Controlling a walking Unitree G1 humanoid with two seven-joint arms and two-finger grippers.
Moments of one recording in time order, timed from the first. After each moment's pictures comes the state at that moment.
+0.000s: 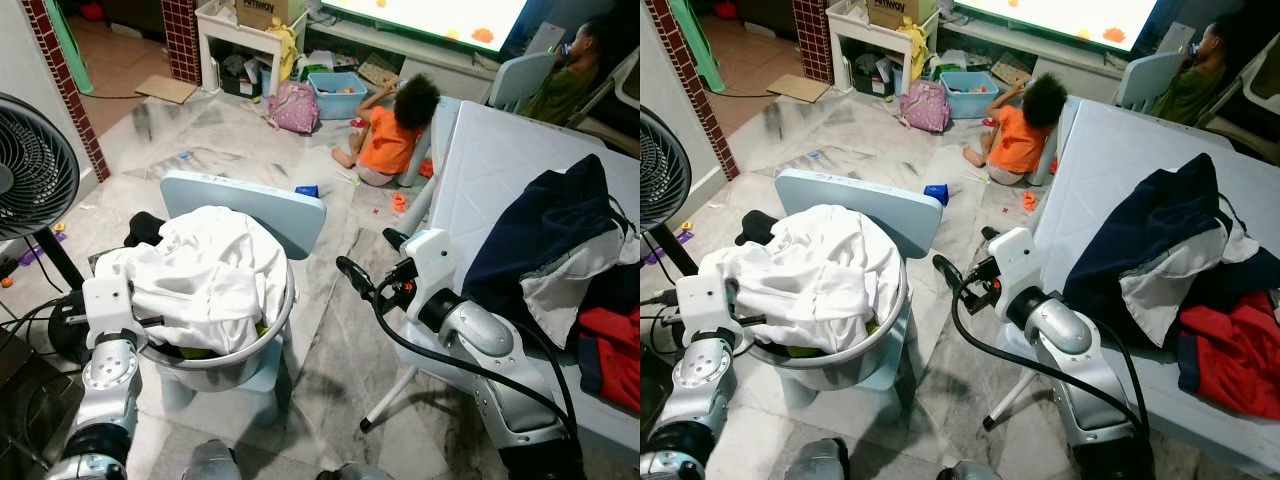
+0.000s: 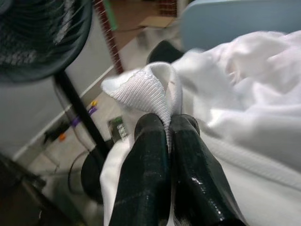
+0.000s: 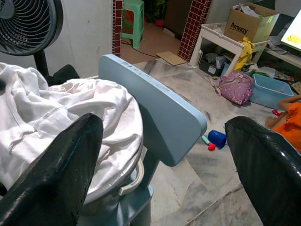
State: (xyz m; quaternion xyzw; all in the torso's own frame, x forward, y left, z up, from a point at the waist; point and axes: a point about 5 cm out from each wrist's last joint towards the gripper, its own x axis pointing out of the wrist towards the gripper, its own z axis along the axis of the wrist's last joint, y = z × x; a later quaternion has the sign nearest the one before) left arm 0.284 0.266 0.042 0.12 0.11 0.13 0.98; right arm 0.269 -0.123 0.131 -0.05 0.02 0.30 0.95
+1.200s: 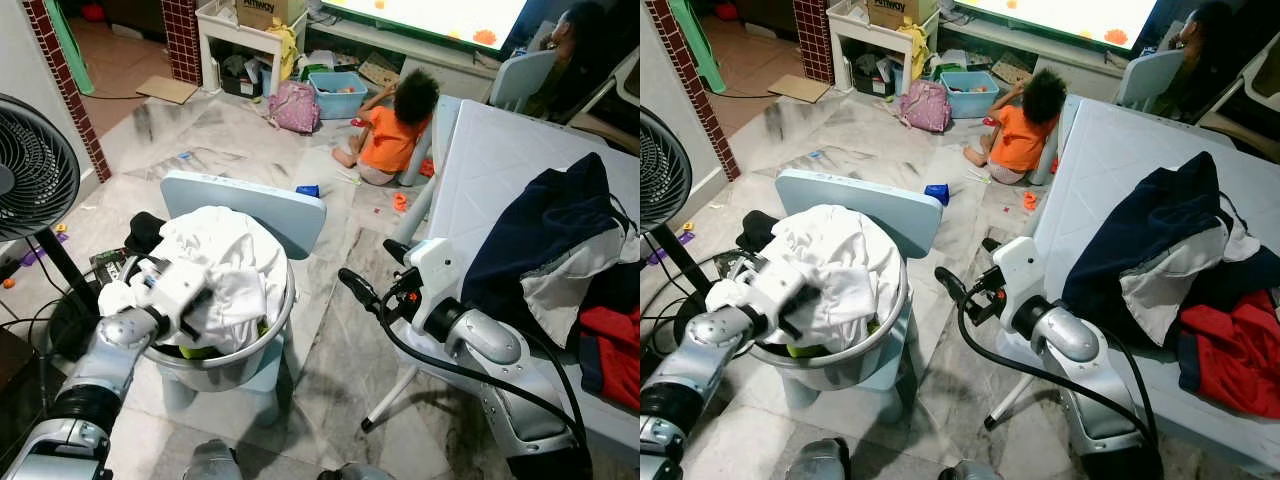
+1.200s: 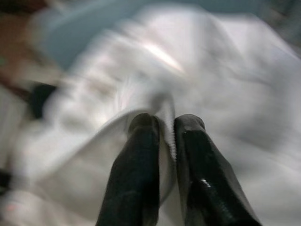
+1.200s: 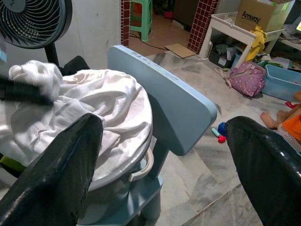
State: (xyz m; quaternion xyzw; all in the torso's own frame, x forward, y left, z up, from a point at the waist) left arm 0.312 0.242 0.063 0.23 0.17 -0.12 0.95; right arm 0.262 -0.128 0.125 -0.04 0.04 0.32 0.95
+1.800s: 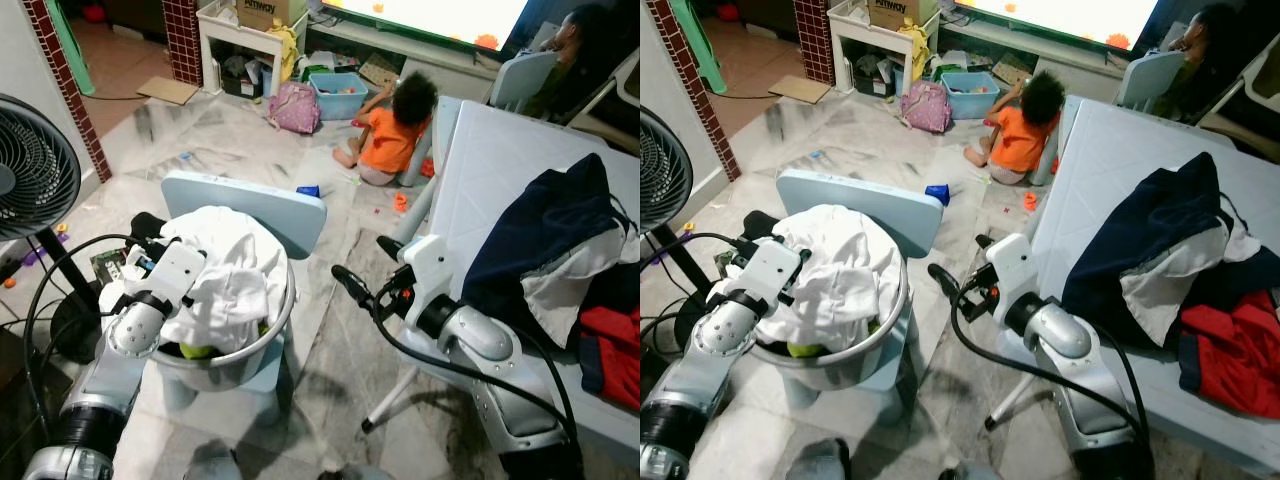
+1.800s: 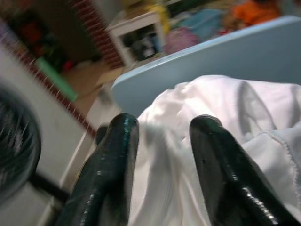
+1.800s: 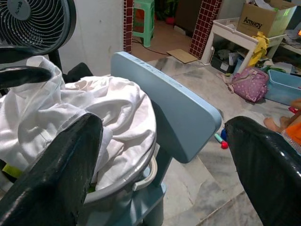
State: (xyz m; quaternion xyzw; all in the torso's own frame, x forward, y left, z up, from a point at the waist) left arm 0.285 0.217 0.080 0.25 0.05 -0.02 0.97; right arm 0.265 -0.120 0.126 -0.04 0.03 0.32 0.94
